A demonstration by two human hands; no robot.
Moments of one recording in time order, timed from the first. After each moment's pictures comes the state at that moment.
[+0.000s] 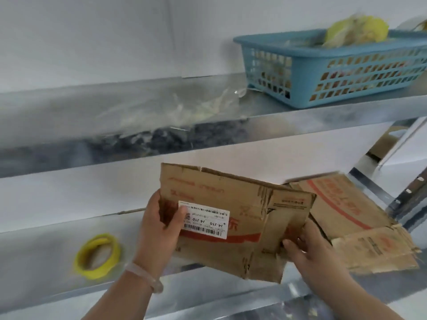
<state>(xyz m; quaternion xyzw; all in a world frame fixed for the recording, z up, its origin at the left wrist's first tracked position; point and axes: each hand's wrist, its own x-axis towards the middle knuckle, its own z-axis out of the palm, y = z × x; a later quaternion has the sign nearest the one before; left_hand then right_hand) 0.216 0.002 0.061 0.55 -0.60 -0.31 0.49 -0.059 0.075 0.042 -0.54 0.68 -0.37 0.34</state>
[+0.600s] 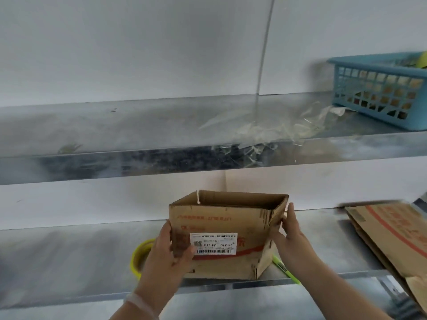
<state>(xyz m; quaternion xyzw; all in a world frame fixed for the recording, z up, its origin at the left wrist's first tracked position) 0.349 0.011 0.015 0.59 -0.62 -0.26 0.45 0.083 -0.015 0.031 -0.52 0.65 -0.36 0.42</state>
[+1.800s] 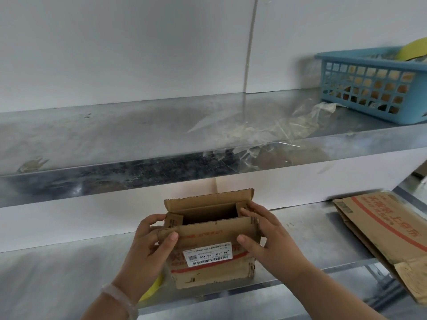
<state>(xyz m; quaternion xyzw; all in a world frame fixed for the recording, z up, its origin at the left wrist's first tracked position) 0.370 -0.024 0.040 0.53 -0.61 -0.36 0.46 0.100 -0.021 0.027 -0.69 0.60 -0.31 0.26</state>
